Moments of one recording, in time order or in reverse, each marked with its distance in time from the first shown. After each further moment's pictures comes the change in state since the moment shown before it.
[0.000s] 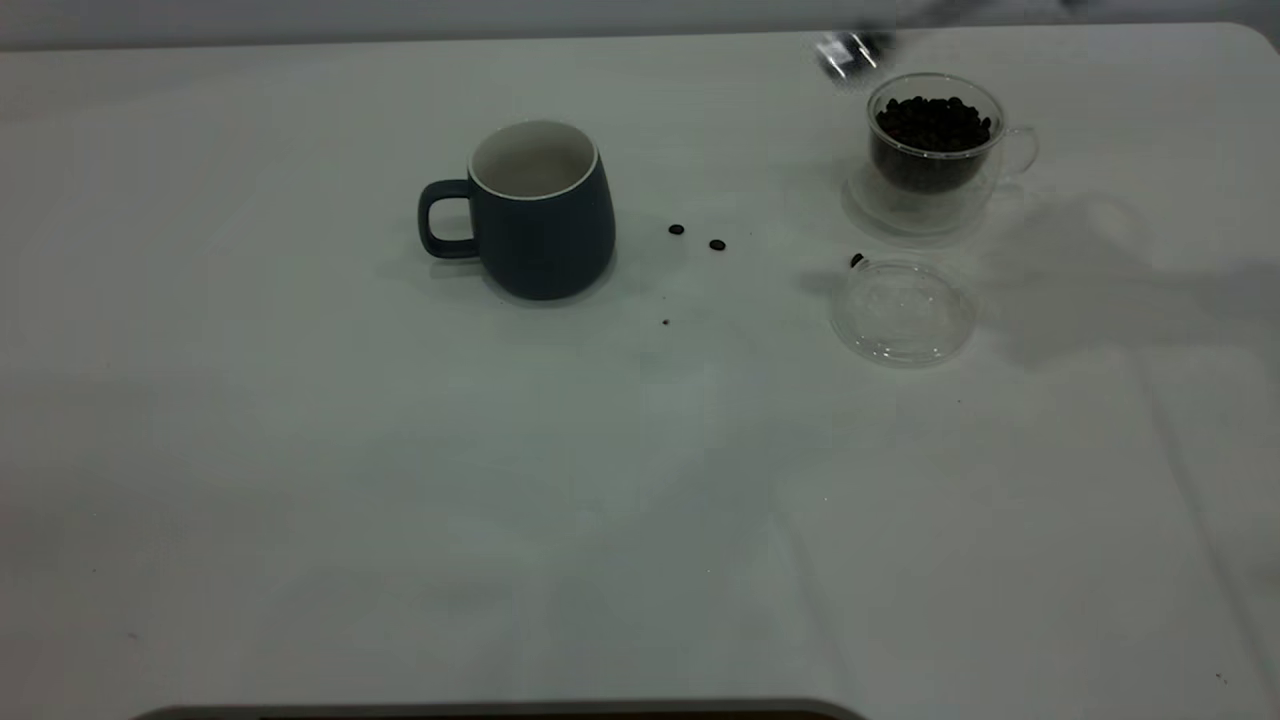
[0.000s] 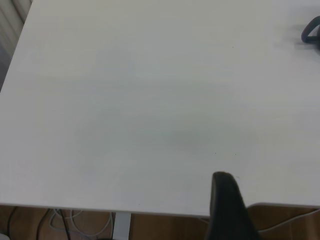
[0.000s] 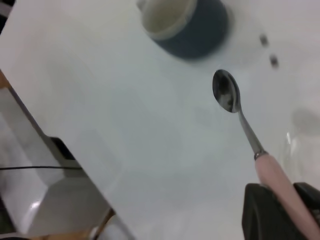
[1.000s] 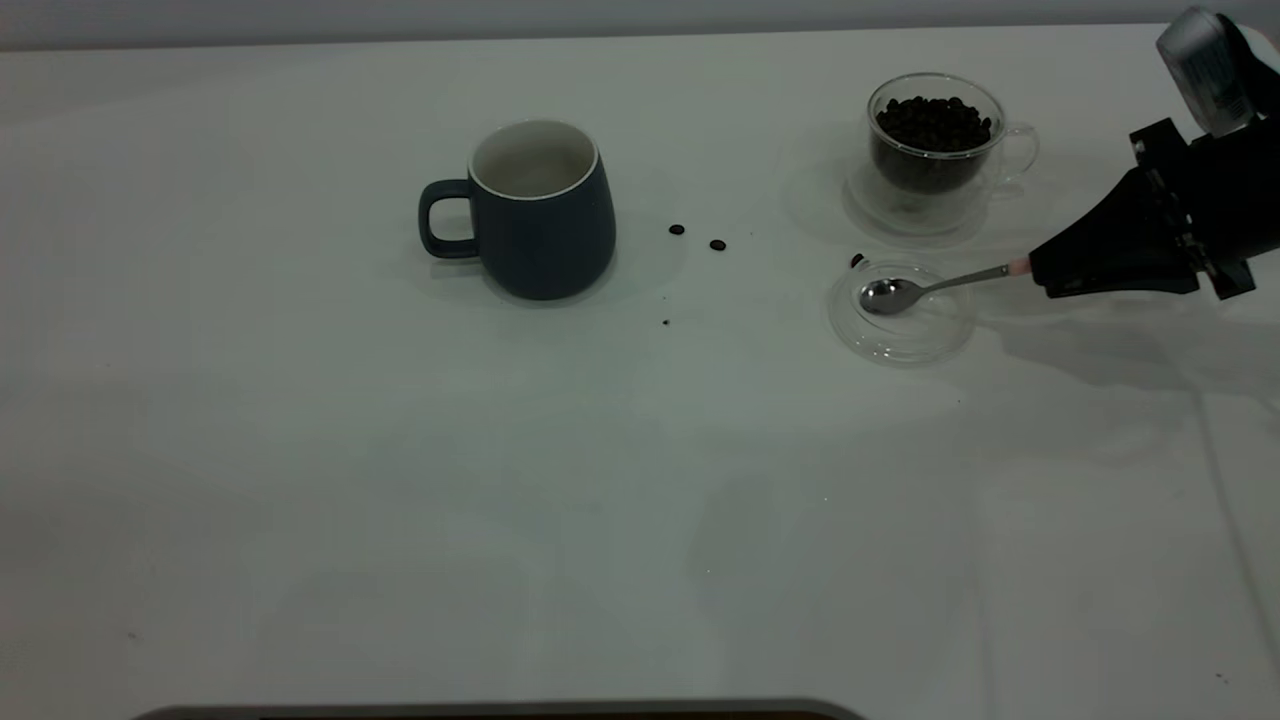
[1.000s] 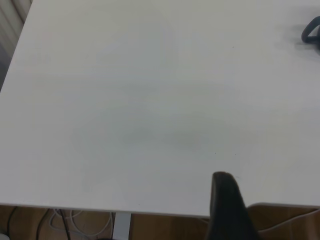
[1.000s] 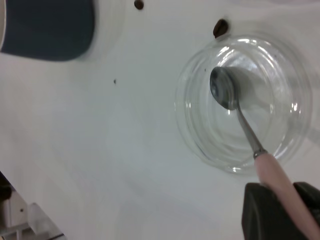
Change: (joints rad) left arm 0.000 0.000 0.000 0.000 0.000 0.000; right arm -0.092 0.396 0.082 0.295 -0.178 -0.144
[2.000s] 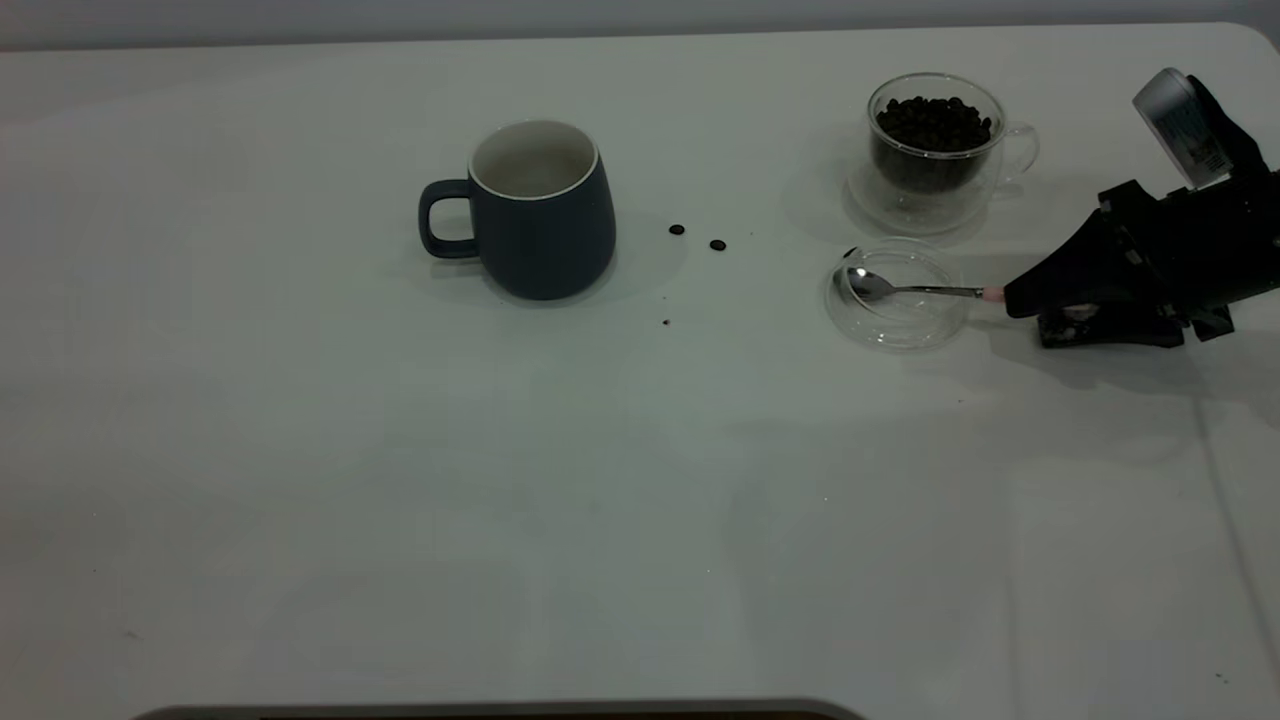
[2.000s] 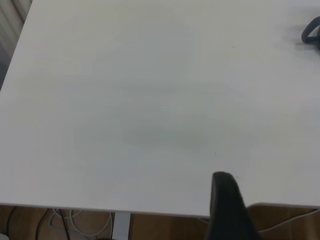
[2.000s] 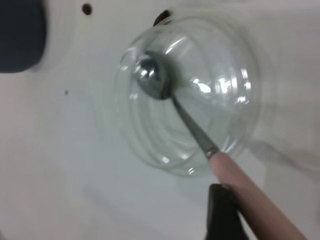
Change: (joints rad) left arm 0.000 0.000 0.000 0.000 0.000 -0.002; right arm 0.009 0.078 -0.007 0.091 -0.094 -0.112
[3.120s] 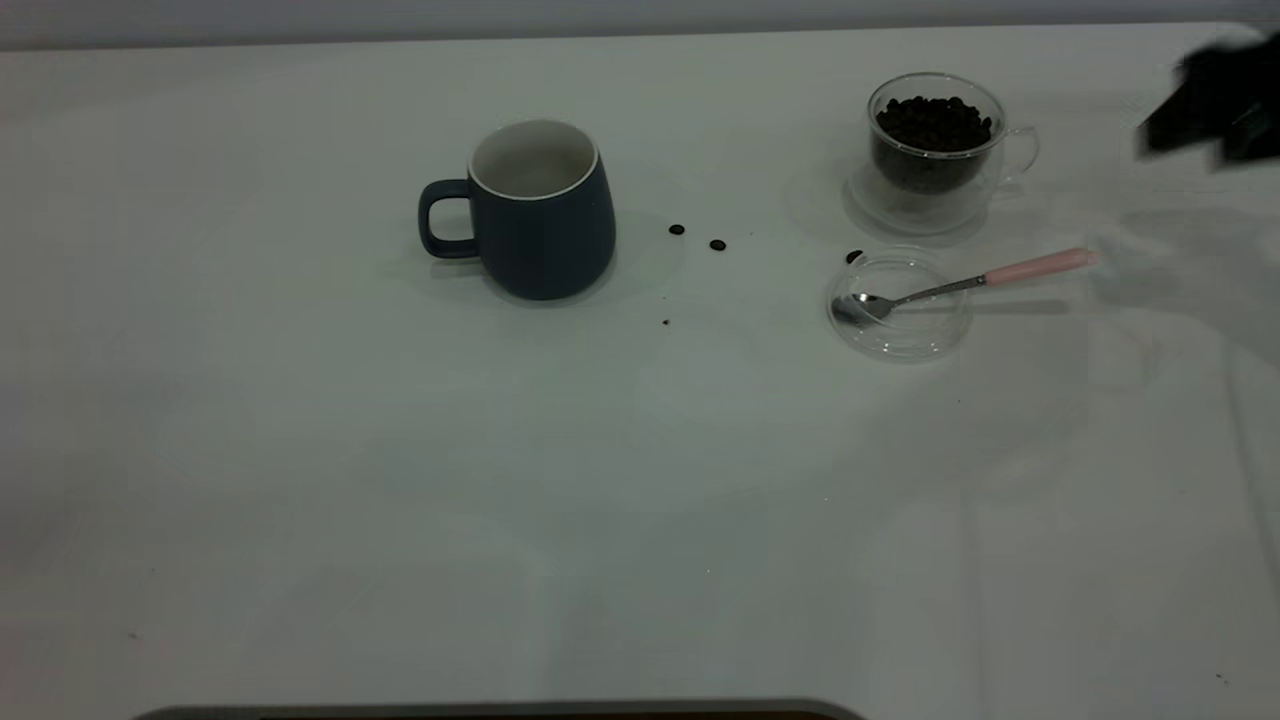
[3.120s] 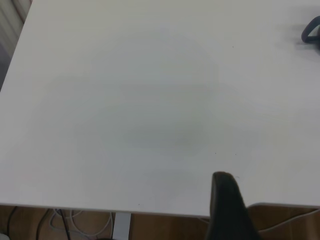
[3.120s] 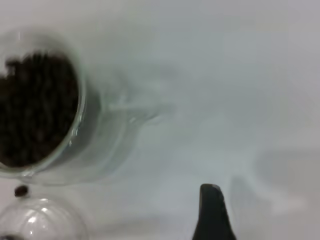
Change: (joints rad) left arm 0.000 0.000 0.000 0.000 0.000 0.002; right arm 0.031 -0.427 0.165 0.287 -0.539 -0.268
